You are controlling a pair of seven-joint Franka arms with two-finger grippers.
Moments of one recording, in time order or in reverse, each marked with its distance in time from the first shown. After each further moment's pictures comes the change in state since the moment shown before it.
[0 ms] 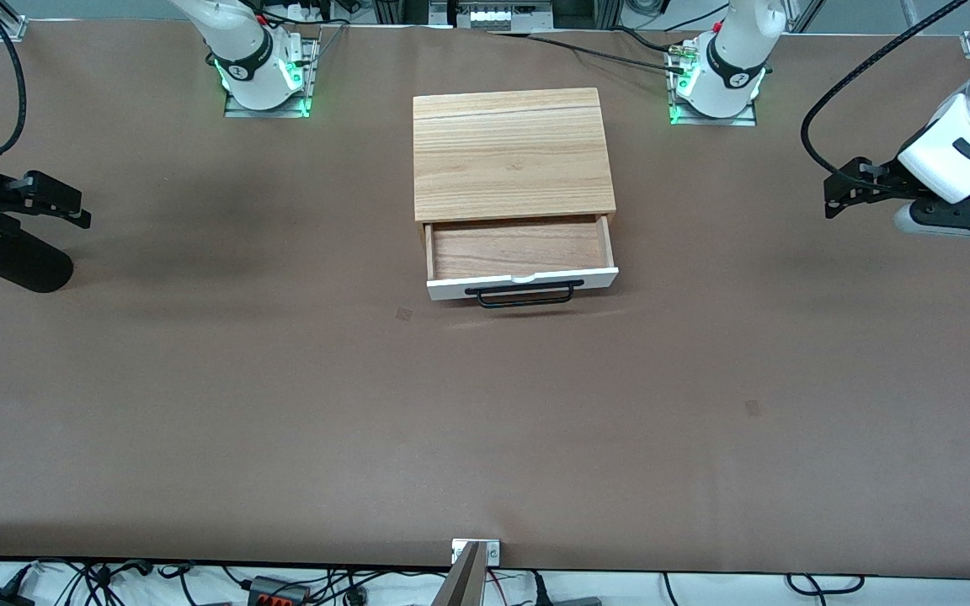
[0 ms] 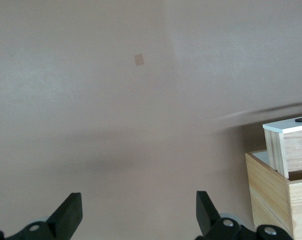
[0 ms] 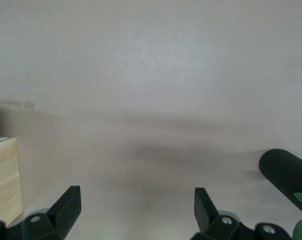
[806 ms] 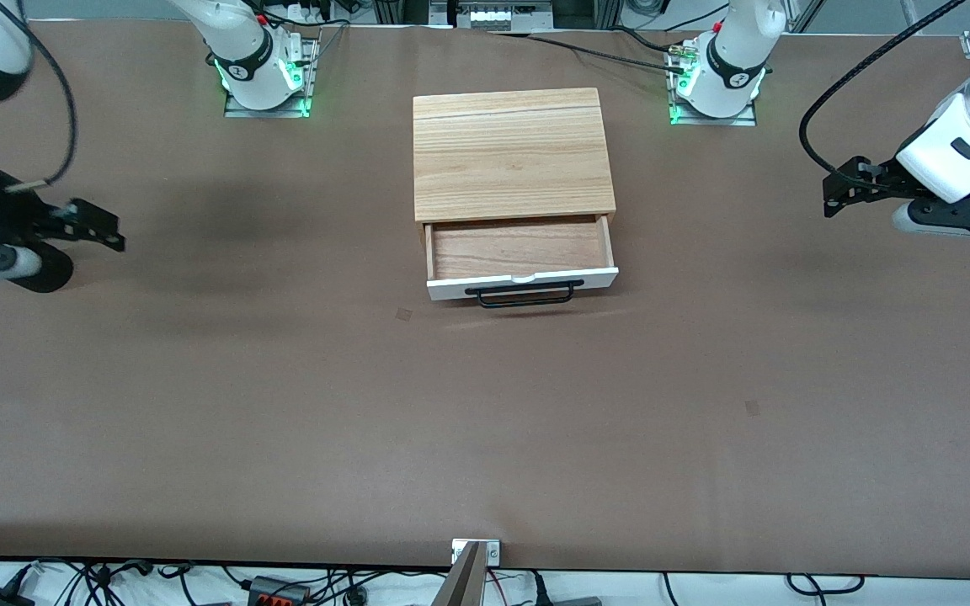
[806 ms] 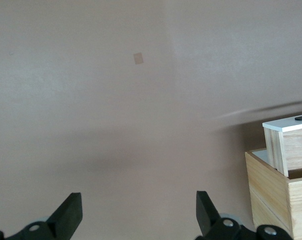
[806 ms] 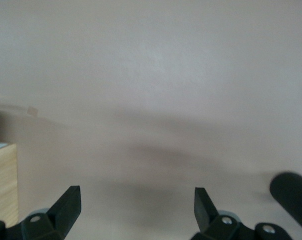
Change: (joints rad) left arm -0.001 0.000 -0.001 0.001 0.000 -0.009 0.000; right arm 0.064 0.078 0.012 -0.001 0.001 0.107 -0.001
